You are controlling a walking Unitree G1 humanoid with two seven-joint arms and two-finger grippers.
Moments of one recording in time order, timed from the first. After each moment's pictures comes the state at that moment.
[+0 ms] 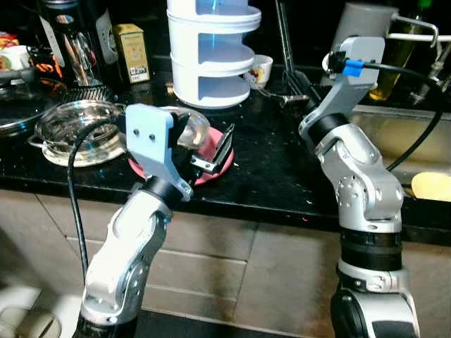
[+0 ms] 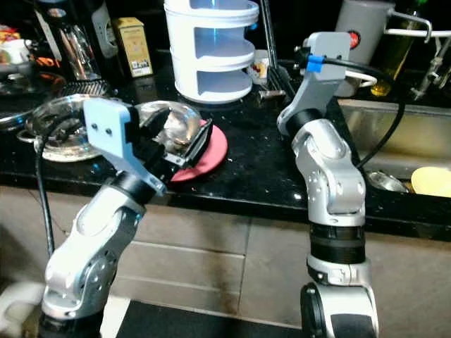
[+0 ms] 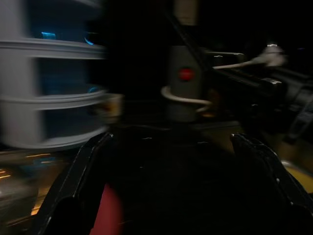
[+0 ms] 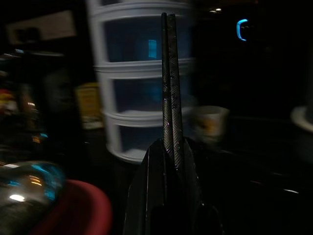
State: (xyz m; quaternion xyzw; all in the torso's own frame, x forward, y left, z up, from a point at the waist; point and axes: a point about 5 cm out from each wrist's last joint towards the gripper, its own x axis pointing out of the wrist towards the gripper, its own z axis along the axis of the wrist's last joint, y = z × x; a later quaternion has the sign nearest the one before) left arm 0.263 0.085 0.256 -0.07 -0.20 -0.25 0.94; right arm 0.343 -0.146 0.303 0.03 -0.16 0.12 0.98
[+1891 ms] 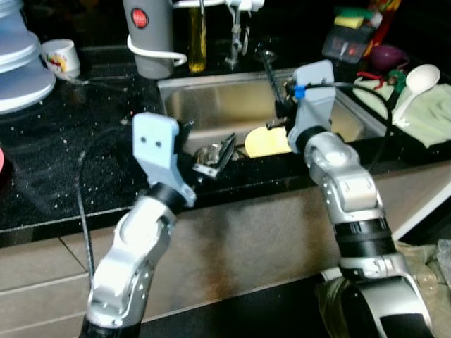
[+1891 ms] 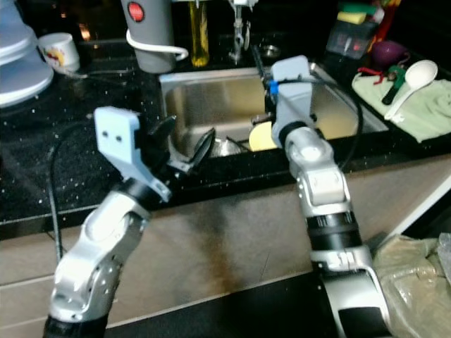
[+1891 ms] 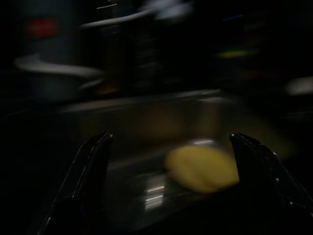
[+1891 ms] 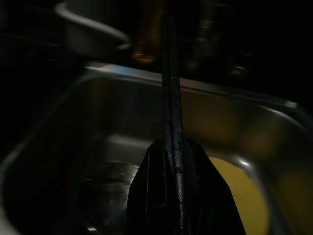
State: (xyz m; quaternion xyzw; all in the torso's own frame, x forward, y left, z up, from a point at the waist) left arm 0.275 0.121 0.232 -0.03 -0.17 -0.12 0.98; right arm 0.376 -0.122 0.263 -0.10 -0.06 0.12 0.99
